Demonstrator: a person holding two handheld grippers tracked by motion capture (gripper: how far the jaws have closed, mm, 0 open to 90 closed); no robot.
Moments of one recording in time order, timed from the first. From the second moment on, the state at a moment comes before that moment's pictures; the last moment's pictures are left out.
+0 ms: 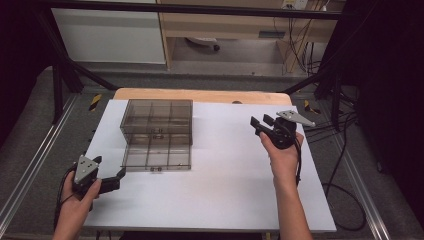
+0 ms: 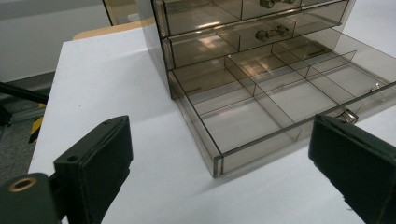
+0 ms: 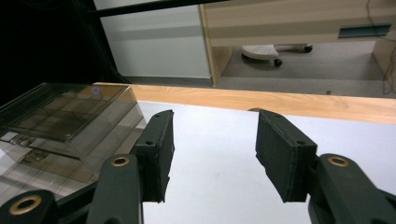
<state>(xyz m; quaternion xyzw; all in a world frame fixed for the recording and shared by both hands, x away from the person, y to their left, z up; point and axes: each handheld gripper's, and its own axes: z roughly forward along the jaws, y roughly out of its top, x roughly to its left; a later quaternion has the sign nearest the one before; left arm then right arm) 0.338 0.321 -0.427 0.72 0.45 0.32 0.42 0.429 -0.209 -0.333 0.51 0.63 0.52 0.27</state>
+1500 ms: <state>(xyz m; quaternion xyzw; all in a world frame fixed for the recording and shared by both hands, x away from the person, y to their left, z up) 0.339 0.319 -0.428 0.72 0.45 0.32 0.42 0.429 -0.254 -0.342 0.54 0.65 0.43 0.30</state>
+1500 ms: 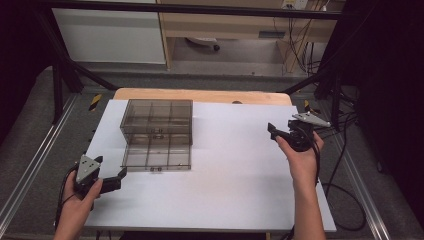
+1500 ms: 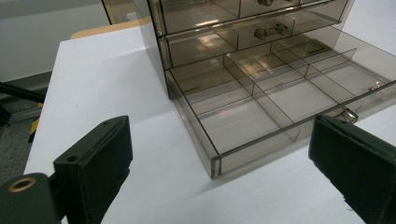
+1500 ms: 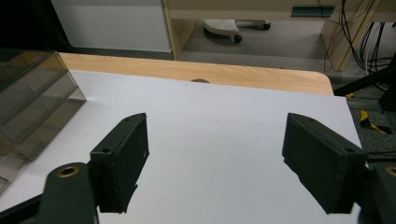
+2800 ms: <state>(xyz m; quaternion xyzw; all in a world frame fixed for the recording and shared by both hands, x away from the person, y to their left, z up) 0.338 0.317 -0.426 0.72 0.44 0.32 0.42 0.429 -0.248 -0.387 0.53 0.69 0.40 0.30</state>
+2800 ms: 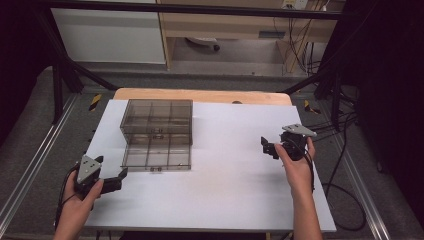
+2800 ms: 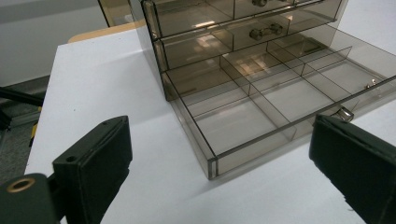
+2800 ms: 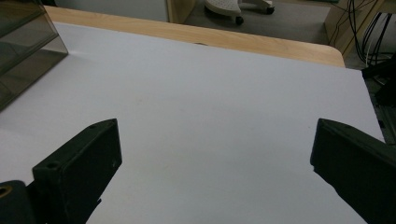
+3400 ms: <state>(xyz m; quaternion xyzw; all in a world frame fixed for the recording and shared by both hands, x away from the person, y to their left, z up) 0.338 0.317 -0.426 0.73 0.44 0.32 0.42 0.411 -0.247 -0.408 0.53 0.70 0.38 0.29</state>
